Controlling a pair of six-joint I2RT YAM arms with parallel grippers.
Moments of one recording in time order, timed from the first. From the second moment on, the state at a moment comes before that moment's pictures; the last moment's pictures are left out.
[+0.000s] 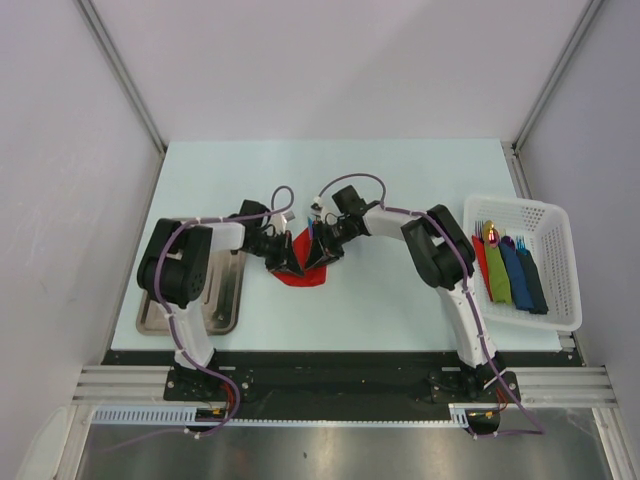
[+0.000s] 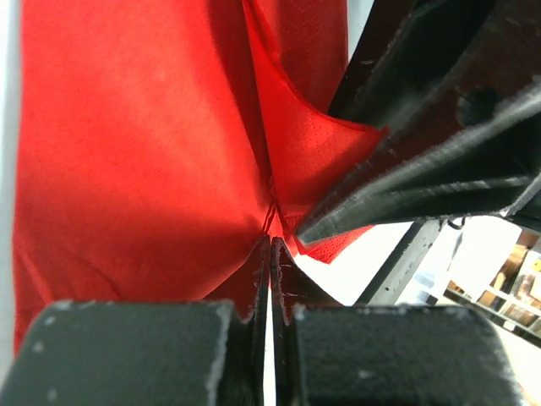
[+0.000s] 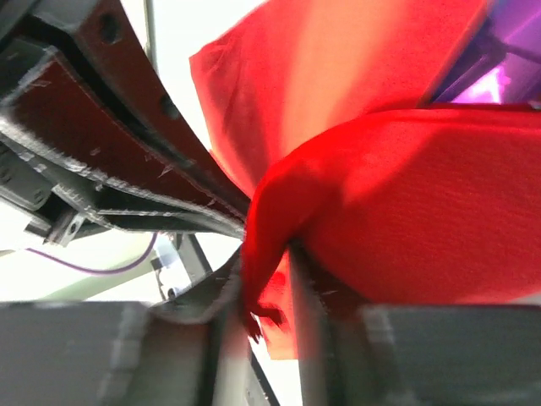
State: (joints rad) left arm -0.25 1.91 1.00 -0.32 0.80 -0.23; right arm 0.60 2.32 1.60 -0.33 -0.90 0.45
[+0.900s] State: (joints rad) left arm -0.16 1.85 0.96 -0.10 0.87 -0.43; right arm 0.61 2.32 1.63 -0.31 -0.99 0.48
